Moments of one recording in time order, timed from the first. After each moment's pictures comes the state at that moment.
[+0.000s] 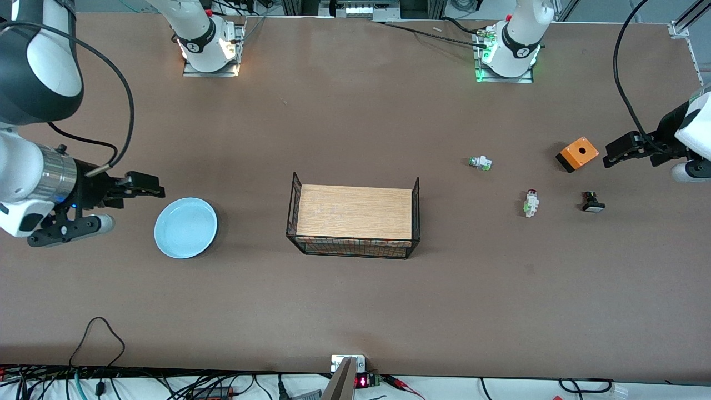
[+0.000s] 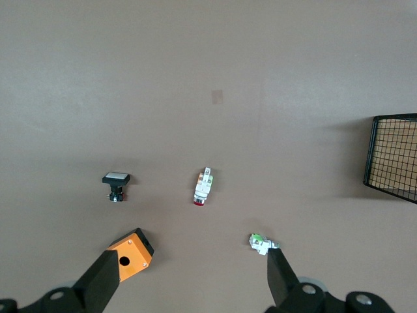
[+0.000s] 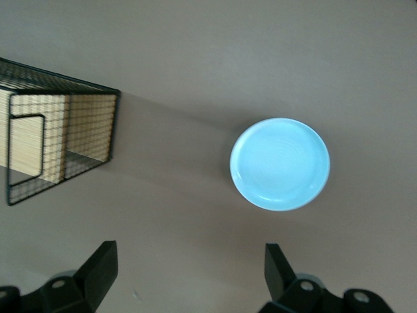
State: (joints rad) left arm -0.04 0.08 0.07 -1.57 -0.03 1.64 -0.03; right arm 0.04 0.51 0.09 -1.05 0.10 1.42 -0.08
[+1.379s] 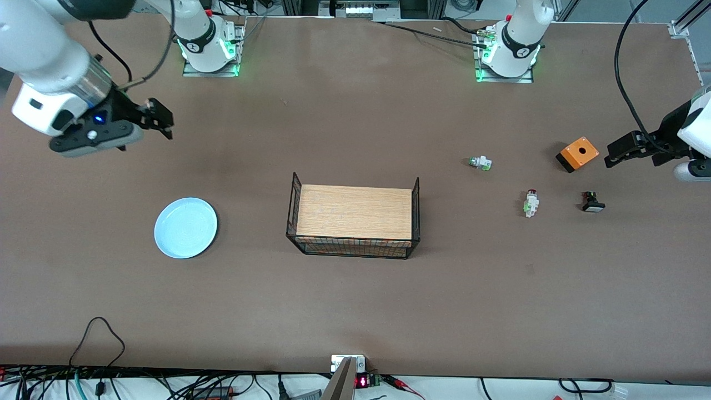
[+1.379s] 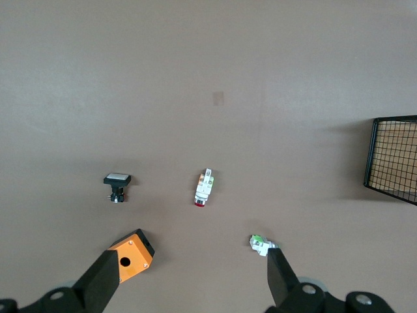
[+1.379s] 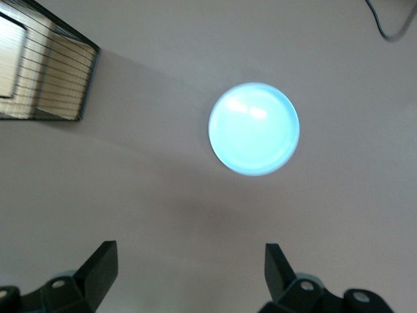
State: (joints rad) left arm -0.04 0.08 0.07 -1.57 -0.03 1.65 -0.03; right arm 0.15 -0.06 0.03 -1.78 -0.02 1.71 -0.07
